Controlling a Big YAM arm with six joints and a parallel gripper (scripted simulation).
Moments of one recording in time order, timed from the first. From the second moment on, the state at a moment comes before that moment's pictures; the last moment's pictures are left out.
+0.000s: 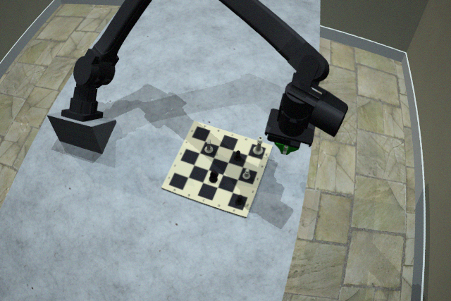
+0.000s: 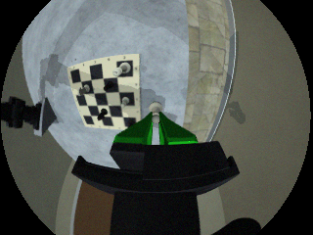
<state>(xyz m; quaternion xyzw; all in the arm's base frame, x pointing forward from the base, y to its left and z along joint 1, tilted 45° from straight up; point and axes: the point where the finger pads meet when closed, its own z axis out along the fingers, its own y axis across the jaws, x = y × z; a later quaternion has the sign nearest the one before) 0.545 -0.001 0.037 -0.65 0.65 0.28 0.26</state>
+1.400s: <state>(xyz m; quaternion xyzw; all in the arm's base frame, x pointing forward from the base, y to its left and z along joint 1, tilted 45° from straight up) 0.361 -0.027 0.027 -0.64 0.67 0.30 0.25</state>
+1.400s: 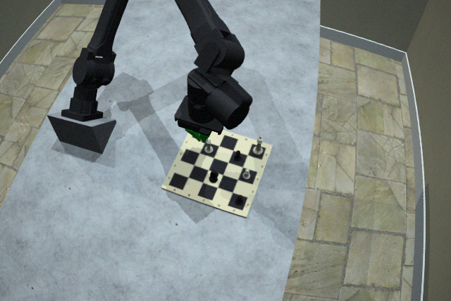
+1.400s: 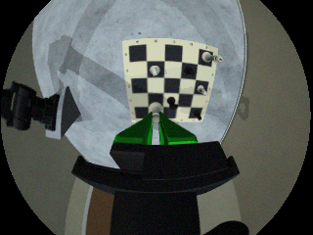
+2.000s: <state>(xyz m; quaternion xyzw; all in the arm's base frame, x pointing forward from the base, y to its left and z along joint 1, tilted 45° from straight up) 0.353 0.010 -0.006 -0.64 0.66 0.30 0.25</state>
